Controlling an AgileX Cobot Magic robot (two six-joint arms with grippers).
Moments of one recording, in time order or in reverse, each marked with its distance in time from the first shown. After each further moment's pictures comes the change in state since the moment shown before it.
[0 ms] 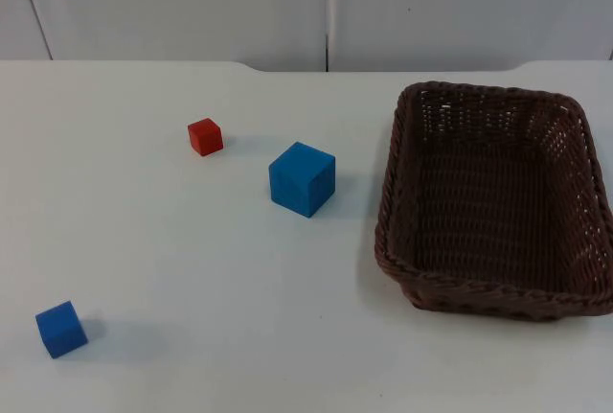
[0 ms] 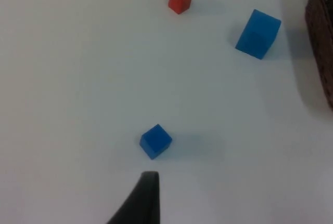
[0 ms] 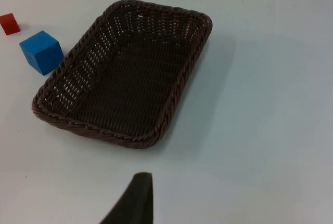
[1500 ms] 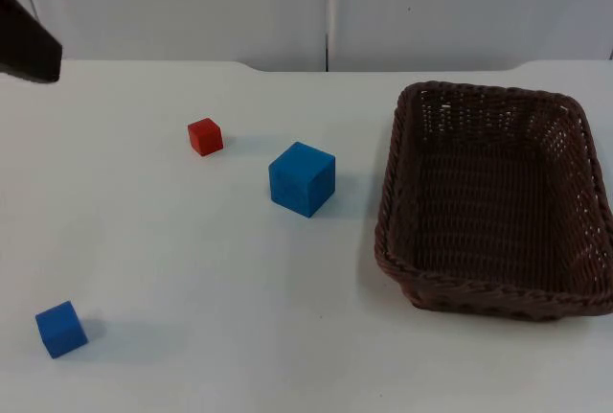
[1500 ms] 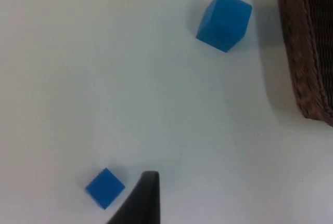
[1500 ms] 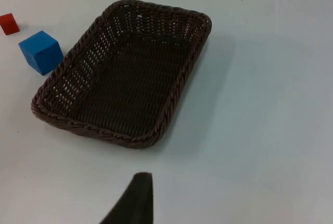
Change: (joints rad) right arm 0.000 0.000 0.000 0.000 0.000 0.000; left arm 0.000 0.767 -0.238 -0.286 -0.195 0.305
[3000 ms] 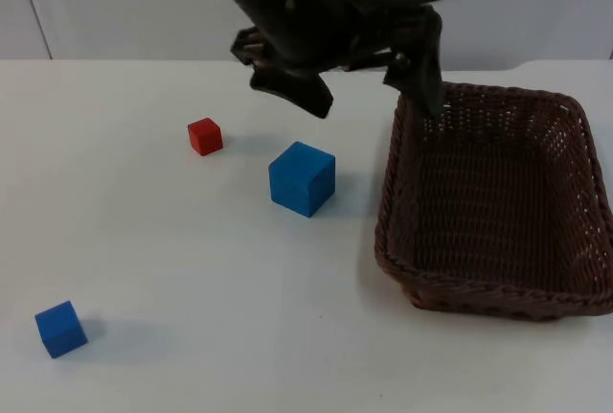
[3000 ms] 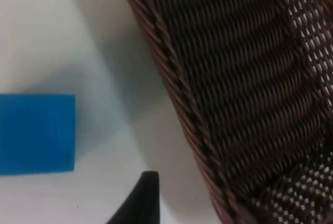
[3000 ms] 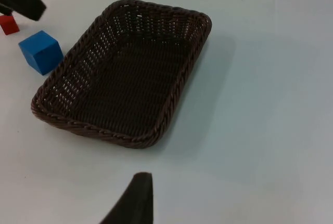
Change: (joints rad) right arm 0.000 0.000 0.000 0.000 0.000 0.000; left arm -0.509 0.951 -0.715 0.008 -0.116 -0.062
